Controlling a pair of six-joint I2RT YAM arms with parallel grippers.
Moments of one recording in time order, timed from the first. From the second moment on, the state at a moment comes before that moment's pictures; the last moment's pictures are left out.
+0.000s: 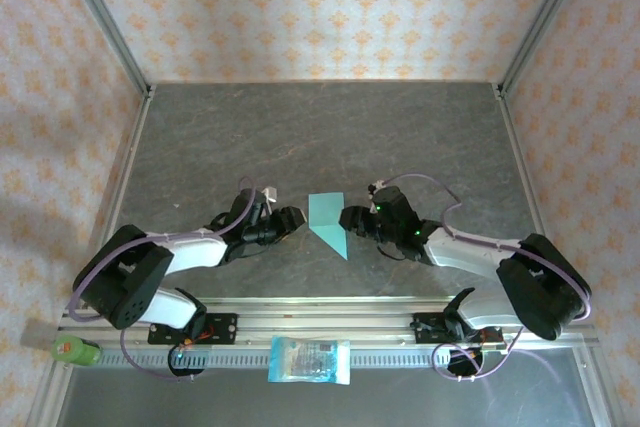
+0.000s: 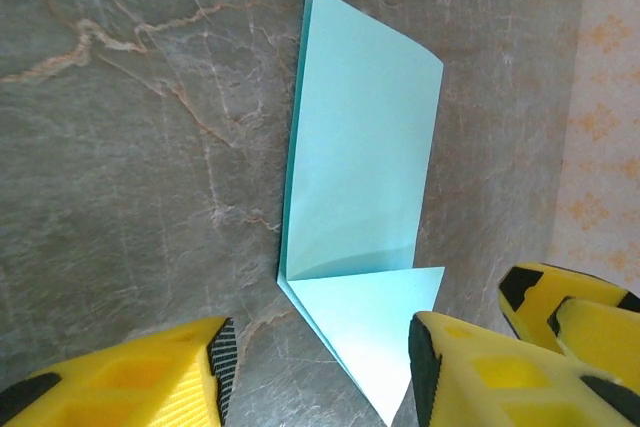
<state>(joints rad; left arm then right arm) -0.51 1.42 0.40 0.34 0.35 -1.07 0.69 1.31 0.49 0.15 -0.19 0.87</state>
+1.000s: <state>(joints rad) -0.51 1.48 0.46 0.35 0.39 -1.06 0.67 1.50 0.54 0.20 -0.27 0.83</state>
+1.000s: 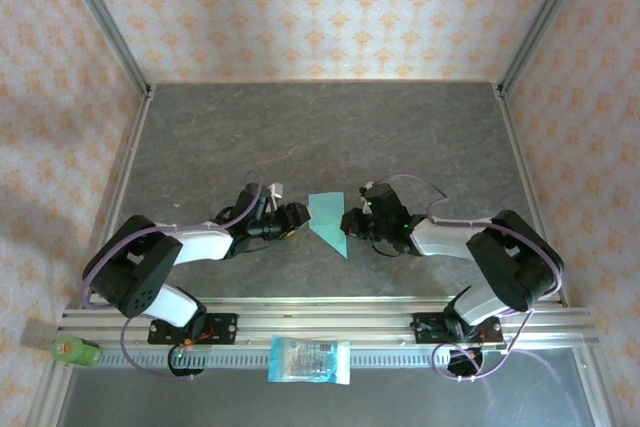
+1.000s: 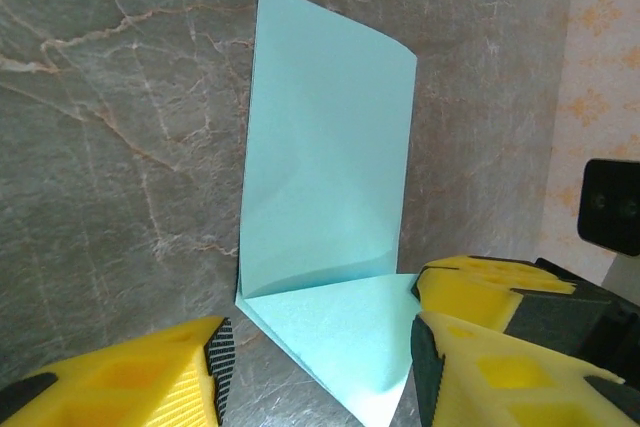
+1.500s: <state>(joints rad) -0.51 1.56 0.54 0.36 0.44 -1.06 0.63 1.42 0.48 0.29 -0.38 0.80</state>
